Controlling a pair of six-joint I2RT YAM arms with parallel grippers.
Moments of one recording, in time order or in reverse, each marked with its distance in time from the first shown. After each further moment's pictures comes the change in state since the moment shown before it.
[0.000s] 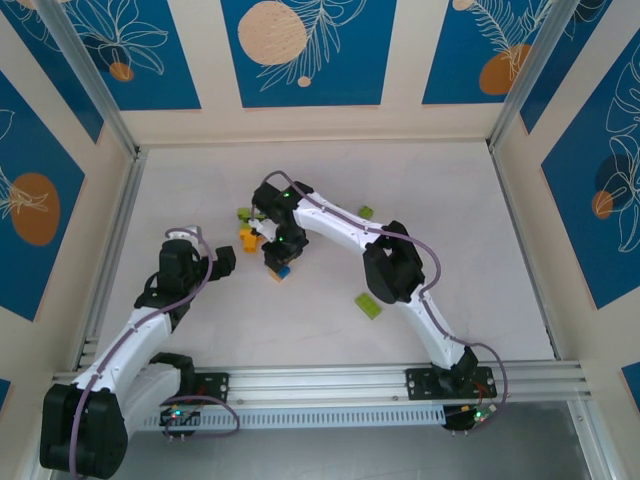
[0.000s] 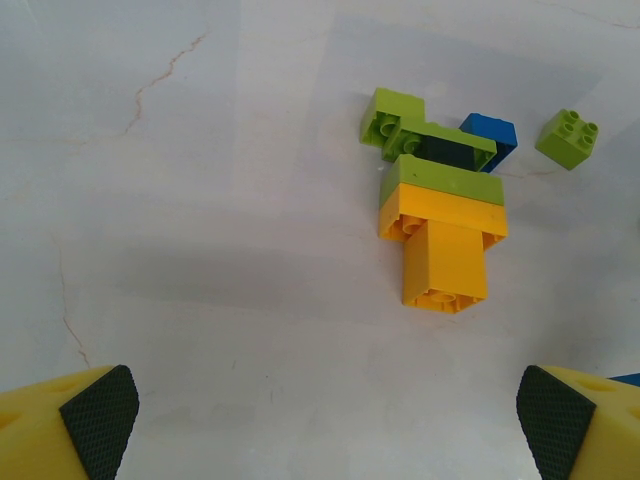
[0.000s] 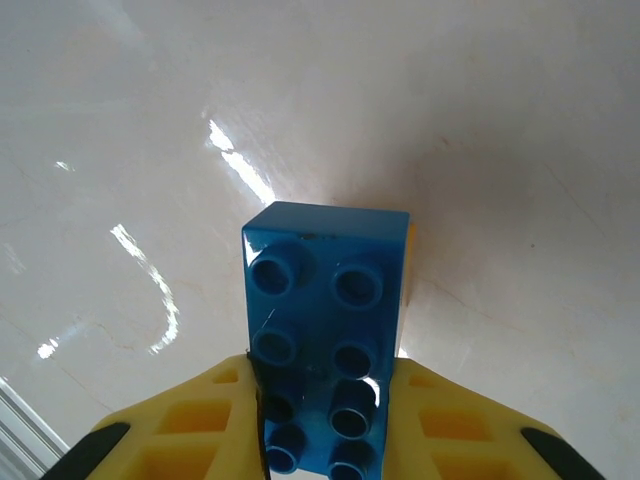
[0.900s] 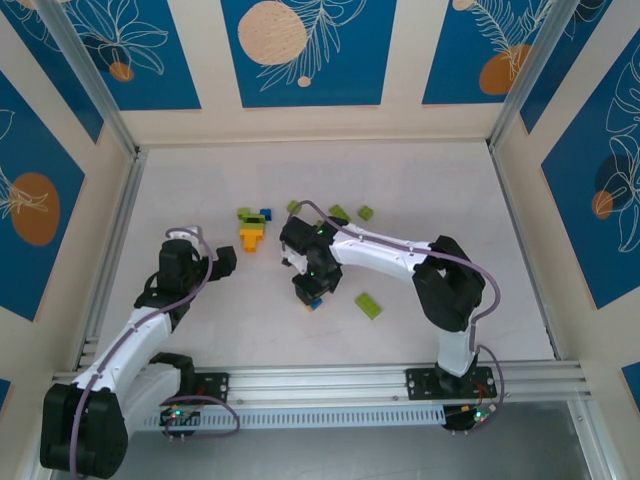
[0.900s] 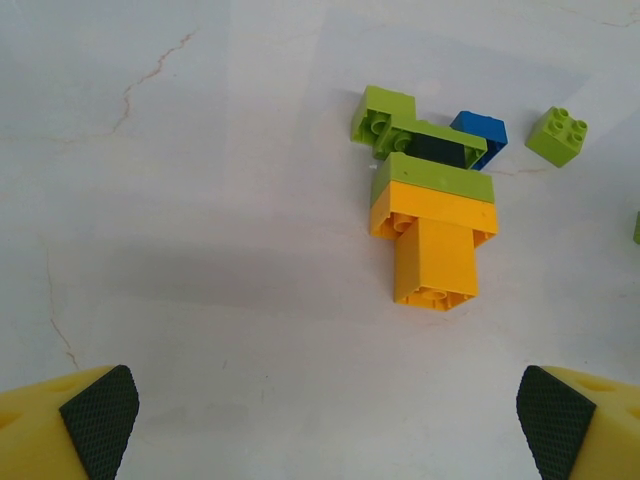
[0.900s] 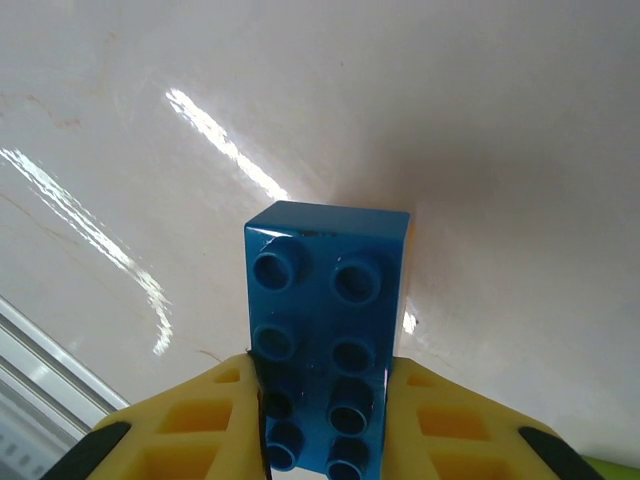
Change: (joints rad) left arm 0.003 0.002 0.000 0.006 0.021 0.000; right arm 0.071 -0.482 -0.727 0.270 0.076 0.170
